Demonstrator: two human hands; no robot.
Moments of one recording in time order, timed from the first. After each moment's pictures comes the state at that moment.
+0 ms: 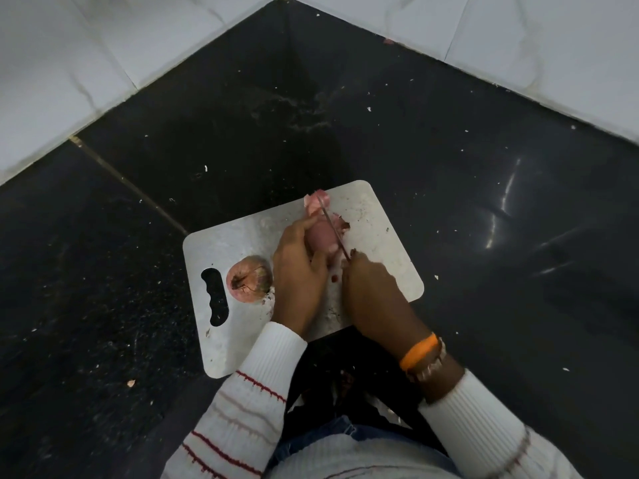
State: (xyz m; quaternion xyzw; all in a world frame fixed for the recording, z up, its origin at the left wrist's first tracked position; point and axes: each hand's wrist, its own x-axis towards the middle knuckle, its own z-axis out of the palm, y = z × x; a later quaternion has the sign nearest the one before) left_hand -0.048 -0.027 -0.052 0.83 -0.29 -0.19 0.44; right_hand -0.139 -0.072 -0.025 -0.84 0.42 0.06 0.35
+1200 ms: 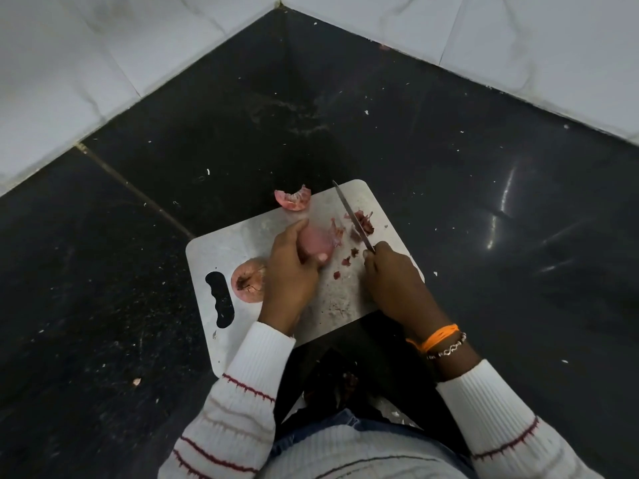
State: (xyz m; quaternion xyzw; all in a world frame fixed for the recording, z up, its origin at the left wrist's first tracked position) left_hand -0.034 -0.016 -0.058 0.80 -0.25 -0.30 0.46; right_hand -0.153 -0.097 -0.046 -0.83 0.44 0.00 0.34
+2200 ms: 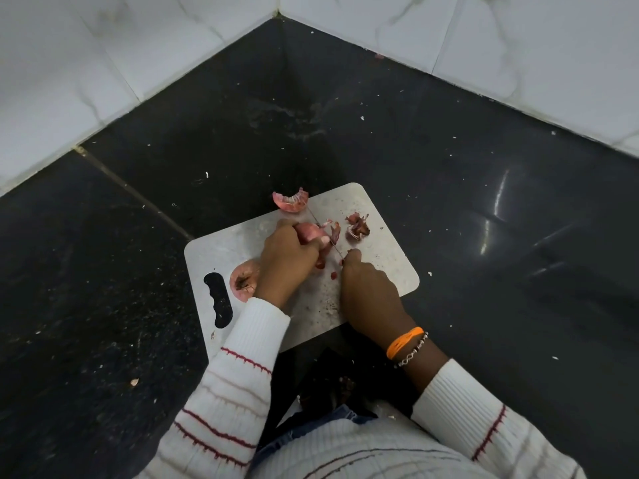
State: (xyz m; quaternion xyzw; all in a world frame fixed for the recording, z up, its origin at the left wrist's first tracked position) left_hand -0.024 -0.032 -0.030 0.85 -0.26 -0.30 0.35; right_hand -0.137 -0.067 -0.042 -0.88 0.41 0.06 0.25
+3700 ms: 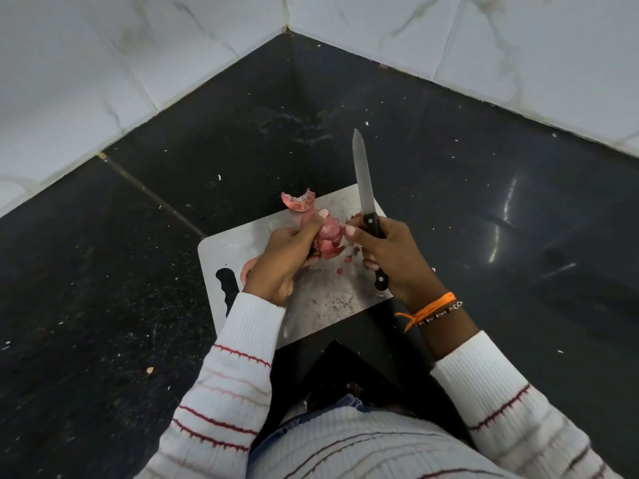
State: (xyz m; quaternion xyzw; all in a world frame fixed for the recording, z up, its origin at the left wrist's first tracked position) left_hand -0.022 -0.017 -0.017 0.69 -0.15 -0.46 0.54; right_hand -0.141 -0.100 -0.026 -0.56 0.37 -0.22 0.71
